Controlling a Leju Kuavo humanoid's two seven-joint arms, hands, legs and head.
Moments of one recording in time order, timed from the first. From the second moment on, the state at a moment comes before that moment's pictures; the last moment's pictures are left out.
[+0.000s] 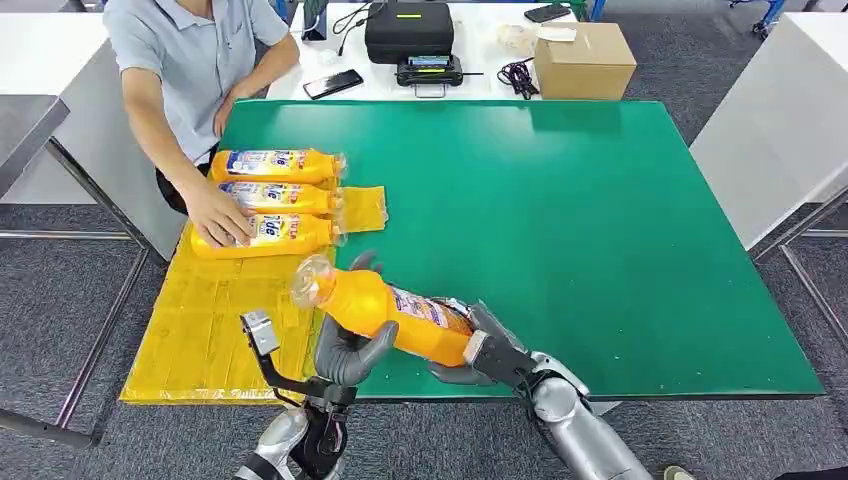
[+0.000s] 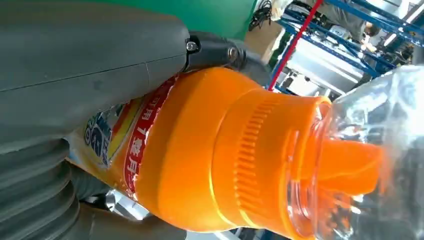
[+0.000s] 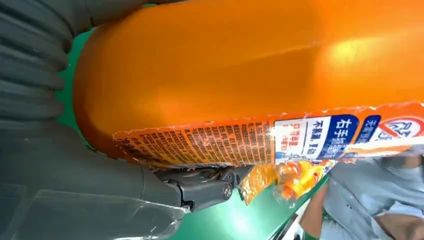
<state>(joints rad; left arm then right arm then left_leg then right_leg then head) -0.16 -0.24 -0.50 -1.16 0.56 -0.02 -0.49 -0.25 -0.05 0.45 -1.08 0.29 0.24 -0.65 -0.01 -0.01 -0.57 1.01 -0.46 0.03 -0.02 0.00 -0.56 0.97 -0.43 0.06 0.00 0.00</state>
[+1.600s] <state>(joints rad) -0.10 -0.21 -0.45 -1.39 -0.31 0.60 -0.62 -0.16 -0.02 0.39 -1.07 0.37 0.05 -0.59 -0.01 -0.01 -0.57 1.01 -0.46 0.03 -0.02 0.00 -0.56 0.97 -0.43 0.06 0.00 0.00</state>
